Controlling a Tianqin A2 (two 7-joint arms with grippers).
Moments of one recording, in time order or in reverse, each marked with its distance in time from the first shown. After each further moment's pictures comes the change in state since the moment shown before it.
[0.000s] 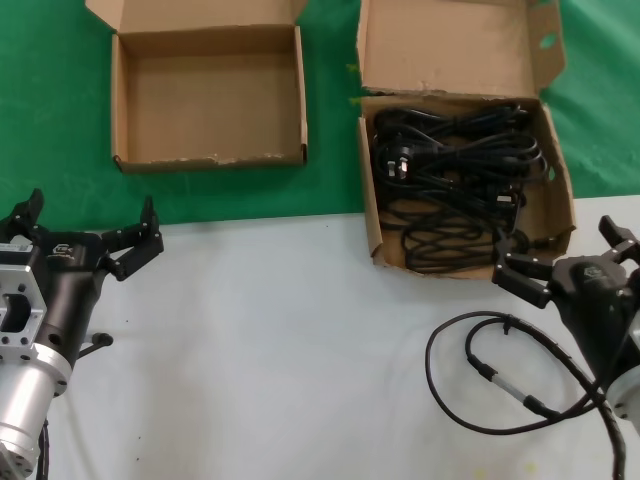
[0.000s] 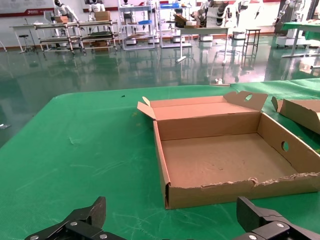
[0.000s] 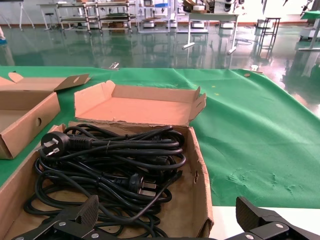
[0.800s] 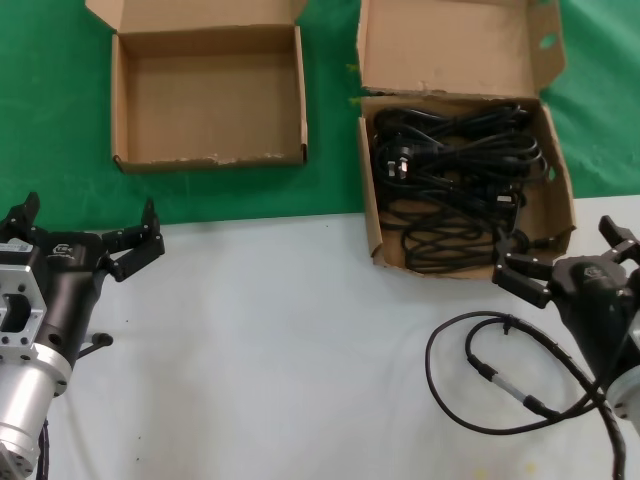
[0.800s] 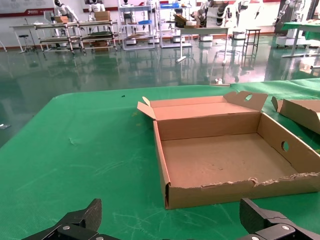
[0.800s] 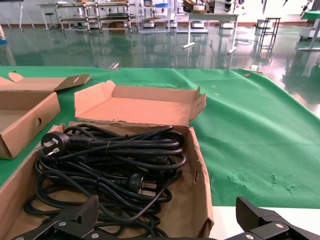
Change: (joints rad) left arm 0.000 0.000 0.000 0.000 0.000 0.000 0.000; right arm 0.000 0.000 0.000 0.000 0.000 0.000 0.000
